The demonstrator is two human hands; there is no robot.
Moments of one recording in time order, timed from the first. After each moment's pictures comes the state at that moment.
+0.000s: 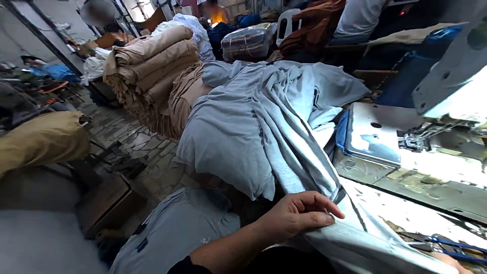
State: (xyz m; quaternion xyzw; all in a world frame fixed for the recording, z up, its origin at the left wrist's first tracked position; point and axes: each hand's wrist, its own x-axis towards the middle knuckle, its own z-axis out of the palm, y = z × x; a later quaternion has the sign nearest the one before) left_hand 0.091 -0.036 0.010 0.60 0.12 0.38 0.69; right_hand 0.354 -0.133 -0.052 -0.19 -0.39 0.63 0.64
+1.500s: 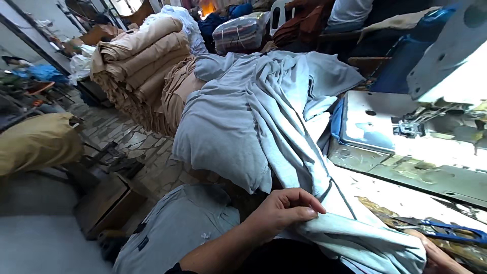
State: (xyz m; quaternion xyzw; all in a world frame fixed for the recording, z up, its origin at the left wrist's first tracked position) left_hand 0.073 -0.048 0.007 0.56 0.17 0.38 0.72; right_hand 0.346 -0.134 -0.057 -0.27 -0.27 0.64 0.67
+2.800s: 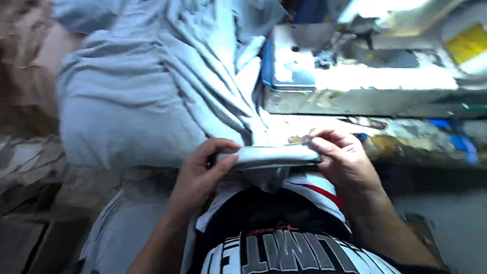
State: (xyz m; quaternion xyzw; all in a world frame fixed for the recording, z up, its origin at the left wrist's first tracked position) left_hand 0.050 -0.020 0.016 0.72 0.30 0.40 0.49; right_hand 0.328 -0.094 -0.012 -0.37 -0.48 0.45 0.66
